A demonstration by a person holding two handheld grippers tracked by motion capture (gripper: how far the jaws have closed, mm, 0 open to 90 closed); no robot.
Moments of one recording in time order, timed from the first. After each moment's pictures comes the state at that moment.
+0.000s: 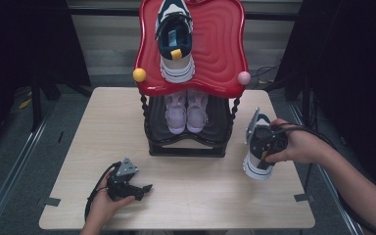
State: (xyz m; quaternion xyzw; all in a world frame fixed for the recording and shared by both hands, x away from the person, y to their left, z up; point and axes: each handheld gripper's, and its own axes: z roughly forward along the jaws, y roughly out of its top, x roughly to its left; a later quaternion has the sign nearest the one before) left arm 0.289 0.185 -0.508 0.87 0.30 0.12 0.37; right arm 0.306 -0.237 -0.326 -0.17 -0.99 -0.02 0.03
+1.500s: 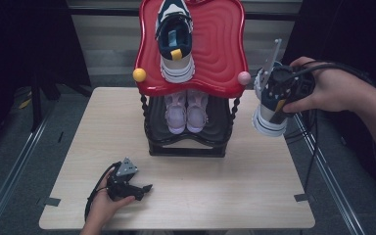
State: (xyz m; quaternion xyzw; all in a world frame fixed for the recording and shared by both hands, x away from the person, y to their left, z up) left arm 0.289 0.185 -0.508 0.87 0.30 0.12 0.37; right arm 0.326 -0.232 -0.175 -0.16 -0.99 -0.03 -0.05
